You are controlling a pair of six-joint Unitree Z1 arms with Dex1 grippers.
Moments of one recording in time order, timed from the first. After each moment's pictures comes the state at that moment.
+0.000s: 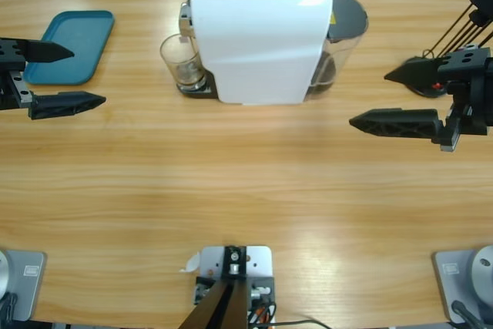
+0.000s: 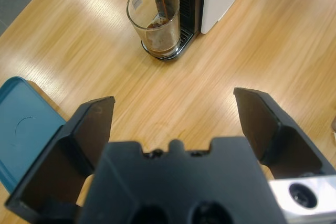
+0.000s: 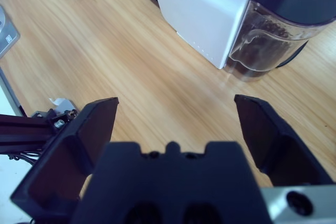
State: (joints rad) arm 0 -0.51 1.21 -0.74 0.25 -0.21 0.33; arm 1 0.66 1.18 -0.83 0.43 0.23 -0.01
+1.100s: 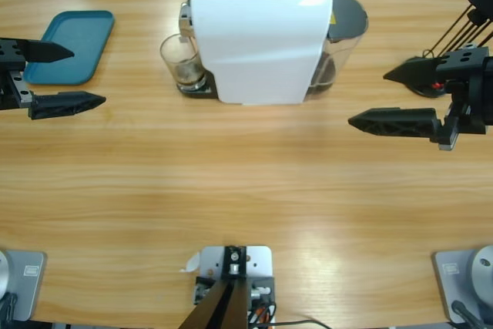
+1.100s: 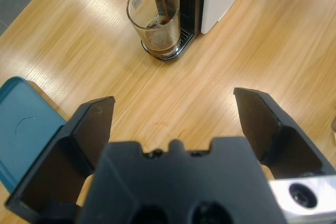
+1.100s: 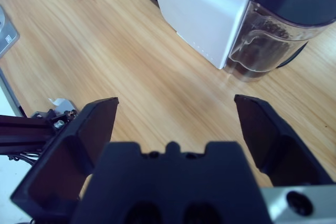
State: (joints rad) arm 0 -0.51 1.21 -0.74 0.25 -0.21 0.33; arm 1 0.66 1.19 -0.84 0.43 0.23 -0.01
